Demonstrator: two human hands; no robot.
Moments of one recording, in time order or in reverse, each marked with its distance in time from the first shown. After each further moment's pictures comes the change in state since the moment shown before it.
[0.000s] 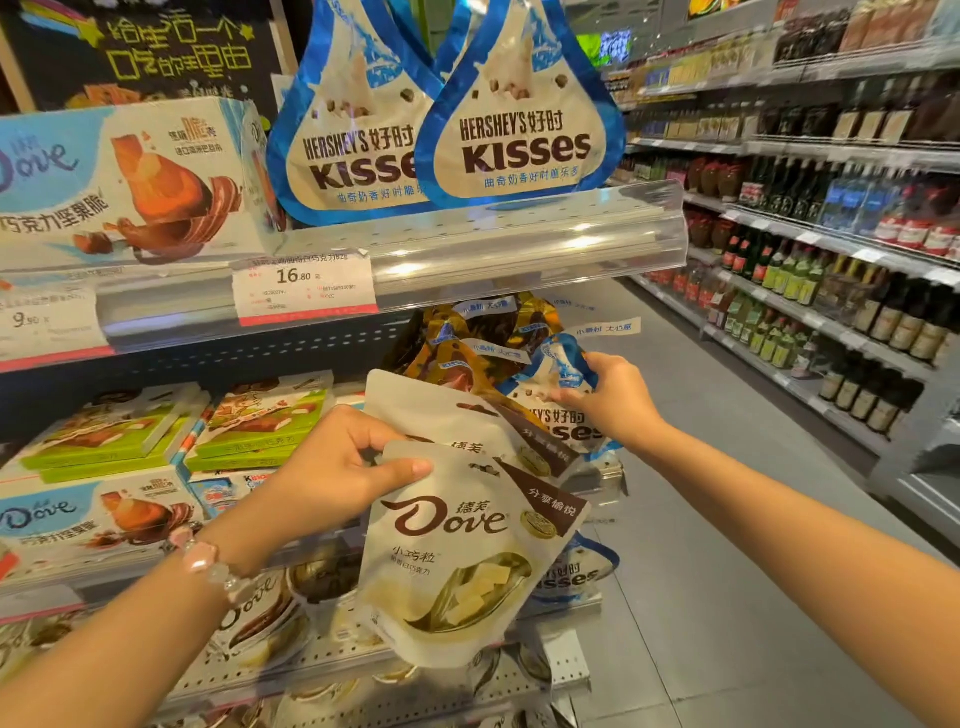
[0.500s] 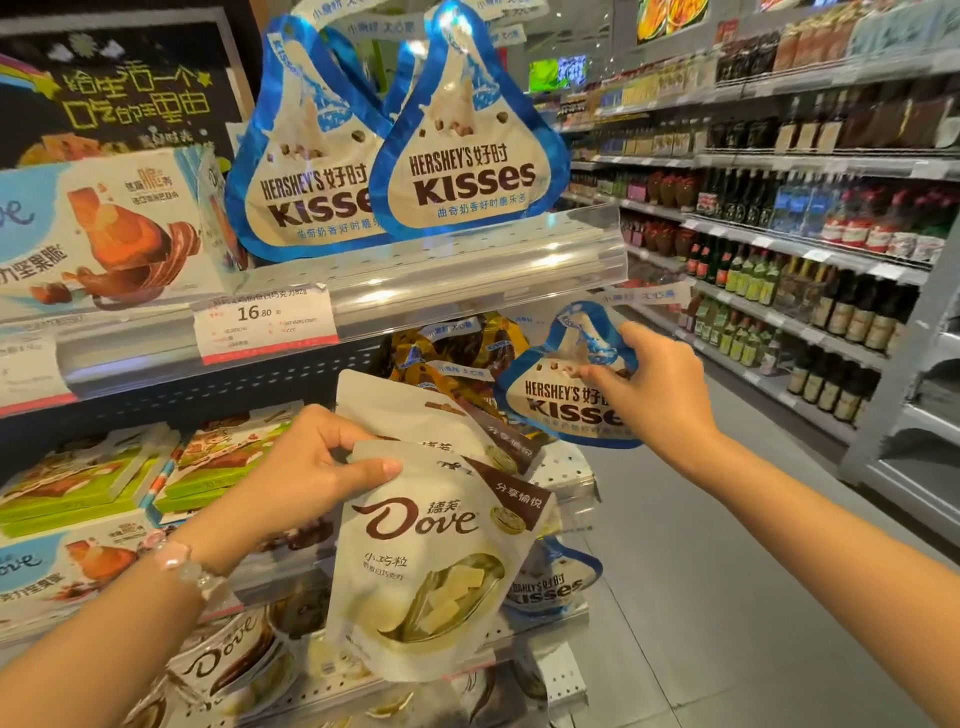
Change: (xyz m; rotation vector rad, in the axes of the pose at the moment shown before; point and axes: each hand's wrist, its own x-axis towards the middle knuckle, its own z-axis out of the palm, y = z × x) left_hand 0.016 0.005 -0.010 0.057 -0.025 0.067; right_hand -0.049 -0.022 -0.070 -0.168 0.351 -0.189
